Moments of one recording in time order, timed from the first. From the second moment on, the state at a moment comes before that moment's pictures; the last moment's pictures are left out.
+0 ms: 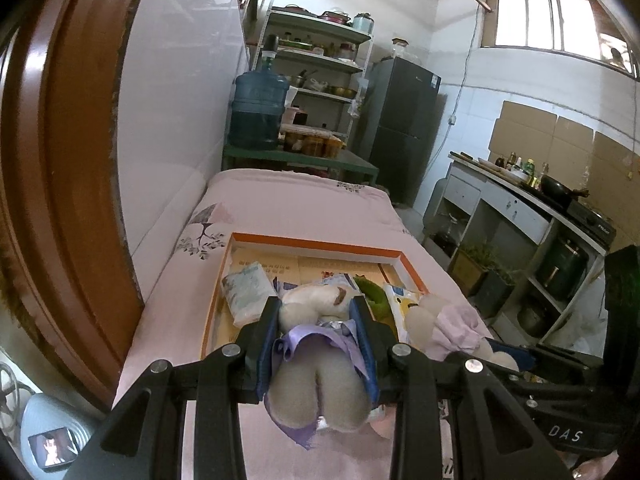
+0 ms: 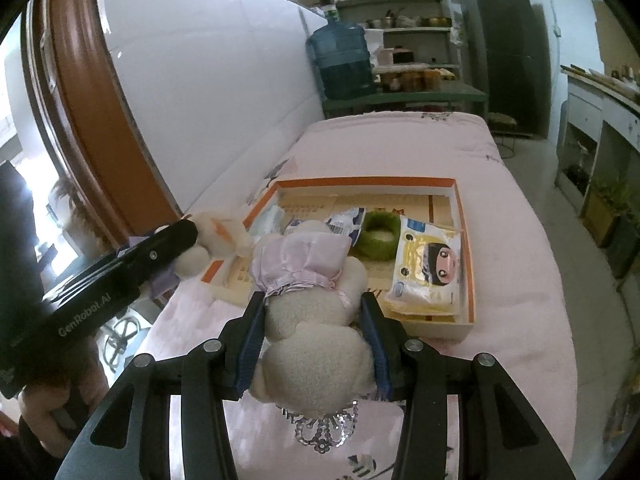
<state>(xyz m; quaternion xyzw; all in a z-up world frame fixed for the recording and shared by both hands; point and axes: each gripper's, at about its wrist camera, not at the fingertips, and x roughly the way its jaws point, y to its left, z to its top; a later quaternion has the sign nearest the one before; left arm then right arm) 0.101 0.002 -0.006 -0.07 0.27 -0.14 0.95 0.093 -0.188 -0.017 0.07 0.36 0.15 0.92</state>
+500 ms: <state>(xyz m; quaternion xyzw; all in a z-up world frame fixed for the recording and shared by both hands) 0.128 -0.010 -0.004 -0.07 0.28 -0.14 0.95 0.125 -0.200 -0.013 0.08 0.35 0.14 0.92</state>
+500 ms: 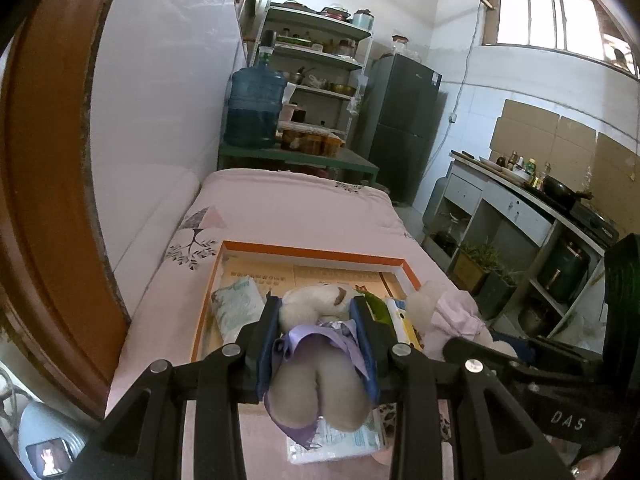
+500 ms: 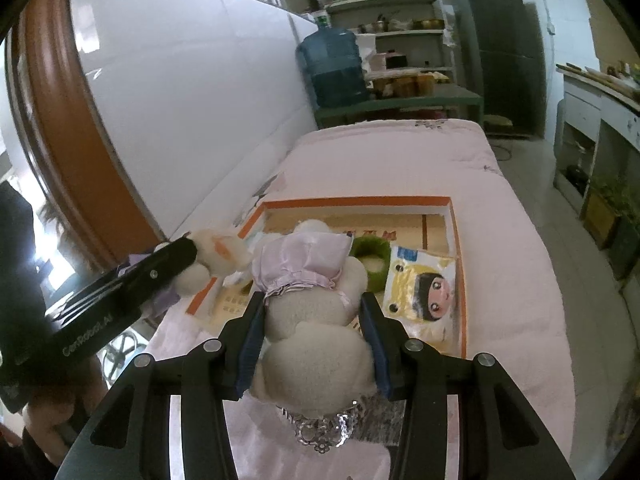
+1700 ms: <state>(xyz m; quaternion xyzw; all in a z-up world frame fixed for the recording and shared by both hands) 0.207 -0.021 -0.053 -0.10 0.33 -0.15 0.93 0.193 -0.212 -0.054 0.09 0.38 0.11 0.91</state>
